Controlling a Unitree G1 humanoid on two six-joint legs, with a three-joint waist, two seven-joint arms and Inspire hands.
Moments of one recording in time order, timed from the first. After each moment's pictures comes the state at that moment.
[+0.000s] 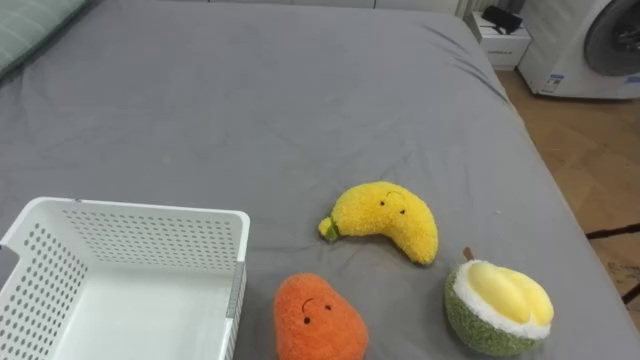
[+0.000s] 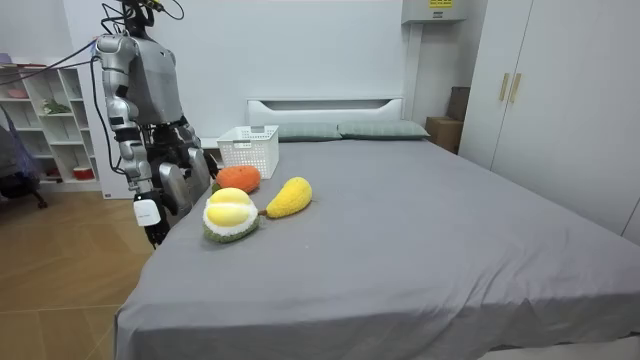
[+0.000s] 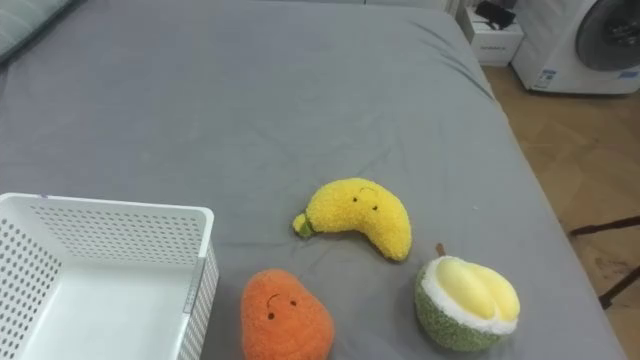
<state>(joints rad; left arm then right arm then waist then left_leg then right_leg) 0.22 0.17 0.08 1.06 0.11 0.13 0.29 0.12 -0.21 0.04 1.28 0.27 0.01 -0.01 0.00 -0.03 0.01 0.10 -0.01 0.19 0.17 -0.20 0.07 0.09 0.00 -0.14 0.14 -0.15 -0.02</state>
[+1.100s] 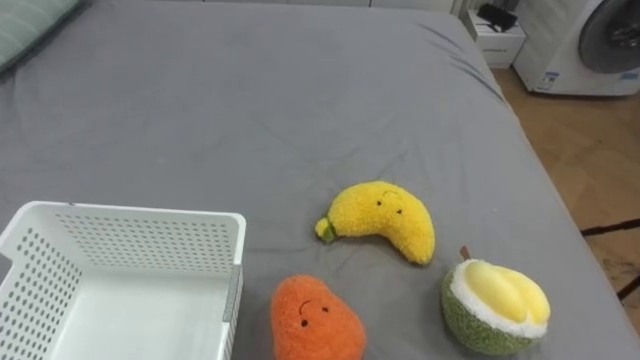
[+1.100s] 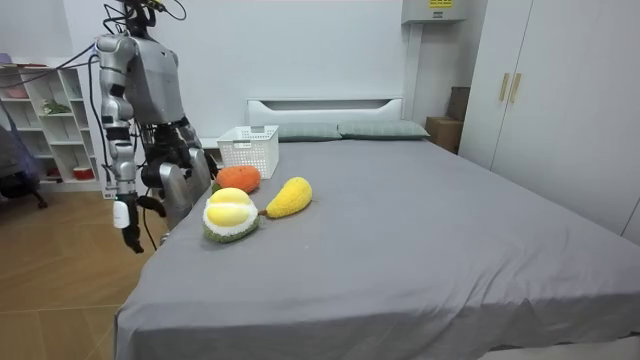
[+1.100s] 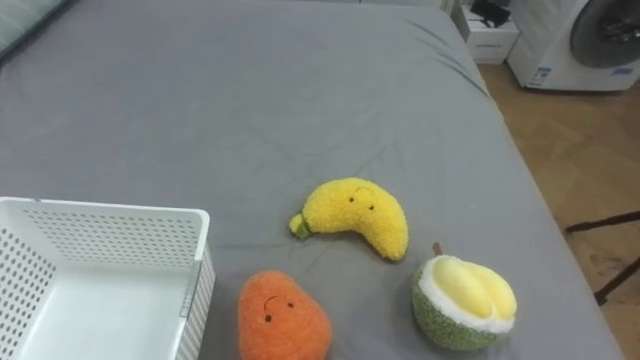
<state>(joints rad) 0.25 0.14 0.21 1.06 0.09 0.12 0.30 0.19 -0.21 -0.17 1.32 0.42 0.05 -0.07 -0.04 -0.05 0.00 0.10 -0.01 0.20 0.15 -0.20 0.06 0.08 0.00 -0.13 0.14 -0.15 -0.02</state>
